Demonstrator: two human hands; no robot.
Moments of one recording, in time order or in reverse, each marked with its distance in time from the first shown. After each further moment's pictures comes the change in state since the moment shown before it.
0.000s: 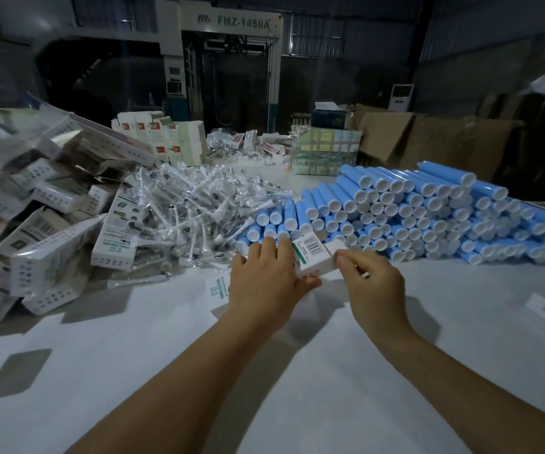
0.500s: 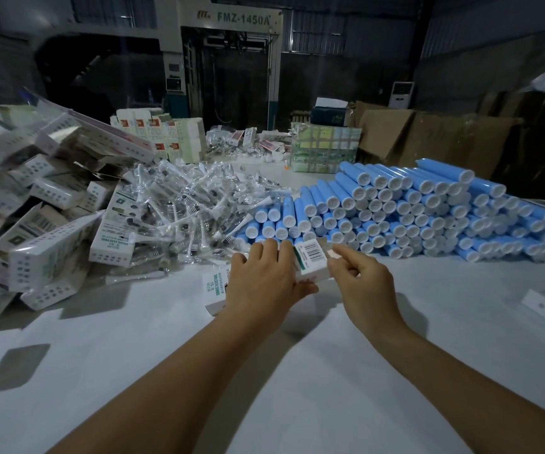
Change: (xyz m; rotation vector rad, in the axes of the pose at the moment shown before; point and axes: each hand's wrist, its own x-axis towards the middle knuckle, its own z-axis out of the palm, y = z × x) left_hand -0.006 -0.002 -0.004 0.095 -0.005 0.085; right_hand -0.003 -0.008 -0.001 0.045 -0.143 0.142
